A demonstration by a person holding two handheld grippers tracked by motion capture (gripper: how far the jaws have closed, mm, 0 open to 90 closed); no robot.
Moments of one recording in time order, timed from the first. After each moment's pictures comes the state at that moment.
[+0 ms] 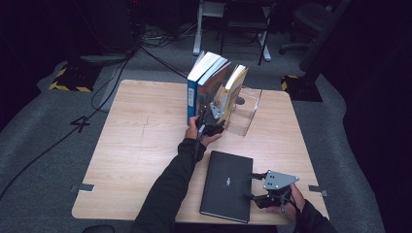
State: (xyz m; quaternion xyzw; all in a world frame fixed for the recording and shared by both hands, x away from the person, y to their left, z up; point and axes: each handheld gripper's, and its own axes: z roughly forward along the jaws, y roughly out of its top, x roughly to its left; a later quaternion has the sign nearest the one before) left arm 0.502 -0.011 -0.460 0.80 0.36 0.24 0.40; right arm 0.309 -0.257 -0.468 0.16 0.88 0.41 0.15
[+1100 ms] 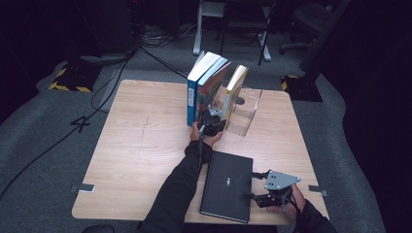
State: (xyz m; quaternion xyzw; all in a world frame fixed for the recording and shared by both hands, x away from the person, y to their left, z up) left arm 0.515 -0.014 -0.482 0.76 0.43 0.15 0.46; right arm 0.309 -0.259 -0.468 0.16 0.88 0.42 0.16
